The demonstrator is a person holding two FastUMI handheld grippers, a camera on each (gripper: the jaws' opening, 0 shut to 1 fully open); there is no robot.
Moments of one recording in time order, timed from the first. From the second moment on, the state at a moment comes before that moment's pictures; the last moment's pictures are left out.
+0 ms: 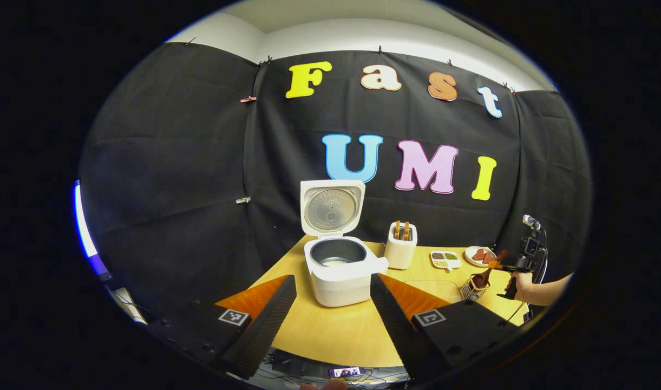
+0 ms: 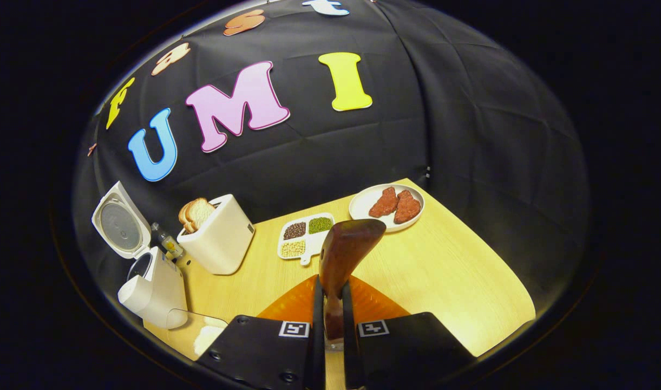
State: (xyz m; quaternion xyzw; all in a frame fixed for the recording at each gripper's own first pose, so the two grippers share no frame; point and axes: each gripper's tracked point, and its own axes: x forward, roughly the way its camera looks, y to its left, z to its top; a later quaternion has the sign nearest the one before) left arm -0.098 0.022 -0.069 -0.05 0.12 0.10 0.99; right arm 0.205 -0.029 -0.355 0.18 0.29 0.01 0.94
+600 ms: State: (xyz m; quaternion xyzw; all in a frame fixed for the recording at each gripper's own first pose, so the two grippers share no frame) left arm -0.094 0.022 -0.065 -0.05 0.12 0.07 0.99; right arm 0.184 -0.062 -0.350 0.17 0.30 -0.04 0.94
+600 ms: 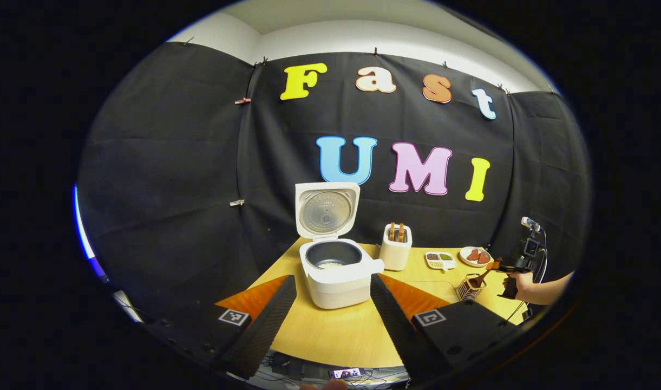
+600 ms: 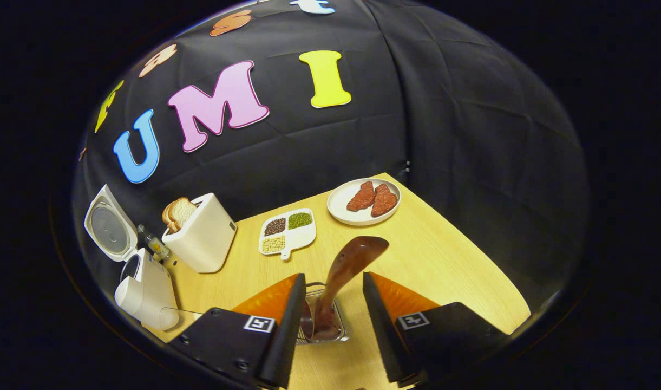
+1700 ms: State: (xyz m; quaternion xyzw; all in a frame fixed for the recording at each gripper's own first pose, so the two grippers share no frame) left arm -0.013 0.064 -0.005 -0.05 0.03 0.01 1.00; right arm 0.071 -0.037 -0.165 0.18 0.15 -0.02 0.97
